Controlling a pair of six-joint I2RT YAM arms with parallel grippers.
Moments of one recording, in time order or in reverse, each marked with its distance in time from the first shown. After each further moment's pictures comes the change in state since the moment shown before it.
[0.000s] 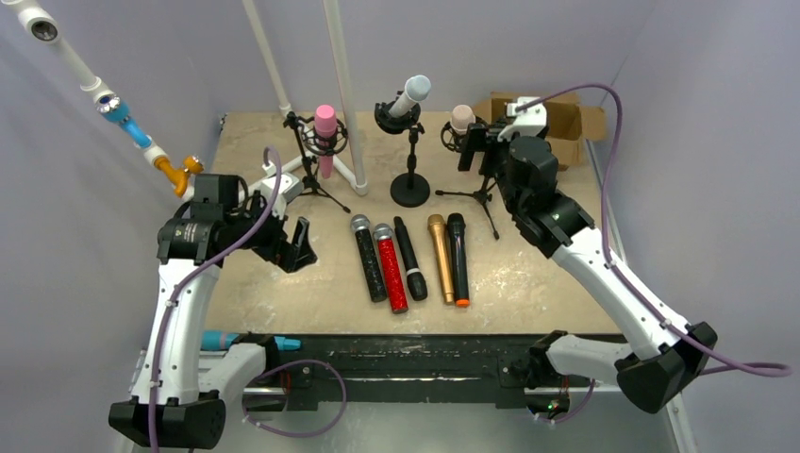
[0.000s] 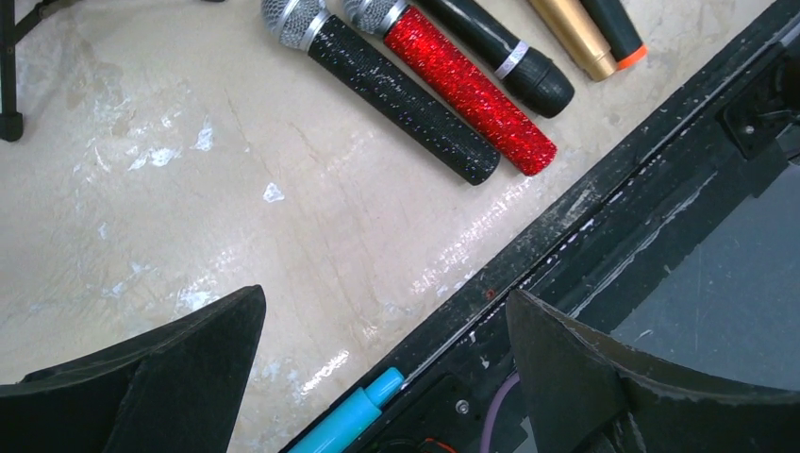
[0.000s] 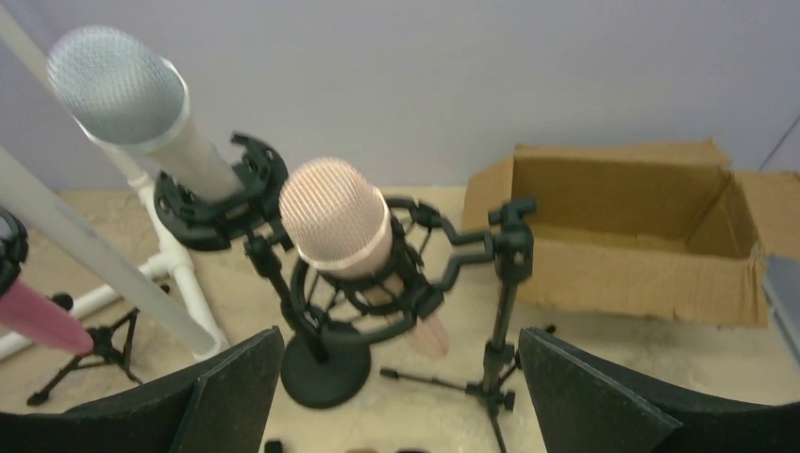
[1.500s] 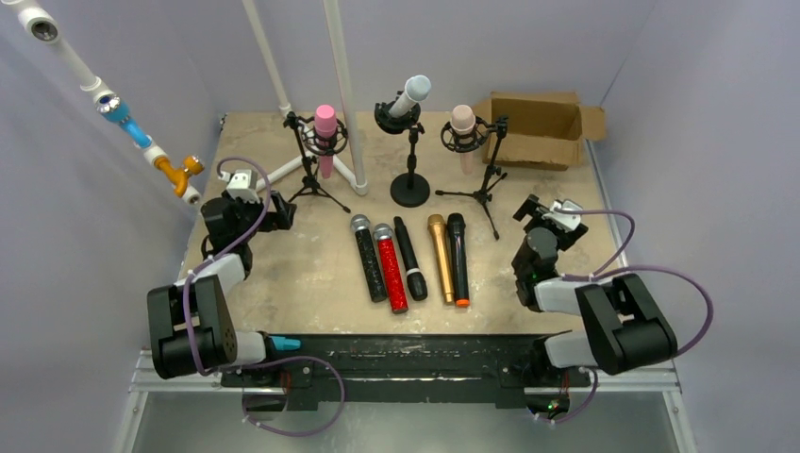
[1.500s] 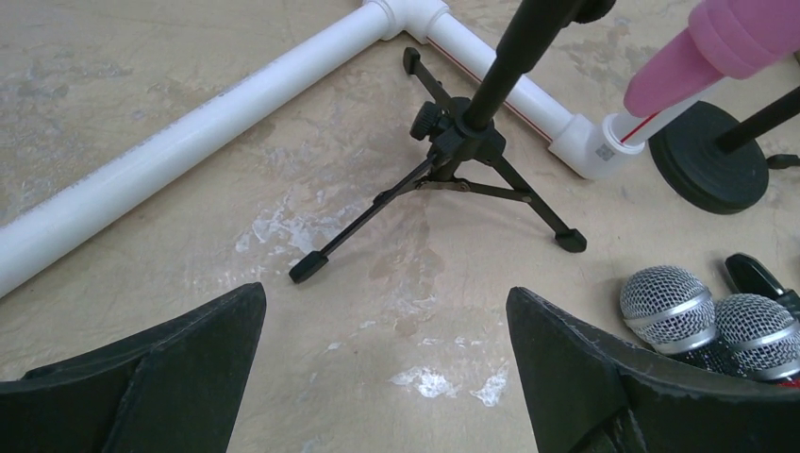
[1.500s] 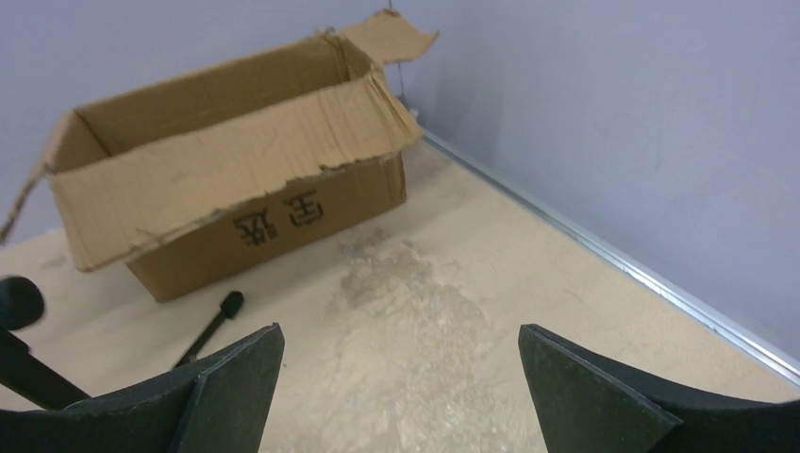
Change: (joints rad) left arm 0.298 0.359 -0.737 1.692 -0.116 -0.416; right arm -0.300 0.132 -1.036 1.330 0.369 -0.014
